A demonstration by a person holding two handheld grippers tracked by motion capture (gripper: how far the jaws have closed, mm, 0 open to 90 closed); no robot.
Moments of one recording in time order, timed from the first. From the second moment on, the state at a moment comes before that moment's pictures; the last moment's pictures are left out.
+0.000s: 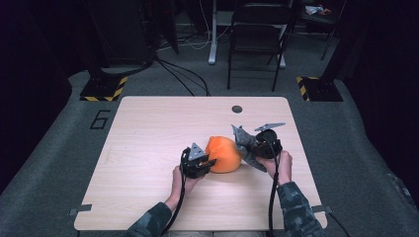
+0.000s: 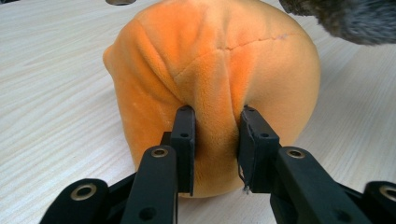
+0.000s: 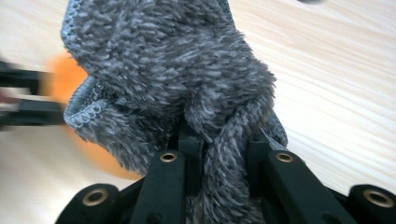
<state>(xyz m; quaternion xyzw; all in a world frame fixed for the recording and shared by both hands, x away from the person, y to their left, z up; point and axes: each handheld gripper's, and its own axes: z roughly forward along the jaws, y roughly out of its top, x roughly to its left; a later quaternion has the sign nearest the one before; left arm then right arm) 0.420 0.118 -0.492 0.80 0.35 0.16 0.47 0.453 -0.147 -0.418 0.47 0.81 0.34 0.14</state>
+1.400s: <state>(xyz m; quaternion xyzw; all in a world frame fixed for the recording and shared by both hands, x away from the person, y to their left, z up) 0.397 0.097 -0.483 0.82 0.30 0.21 0.45 0.438 -0.078 -0.414 0.41 0.83 0.33 0.18</state>
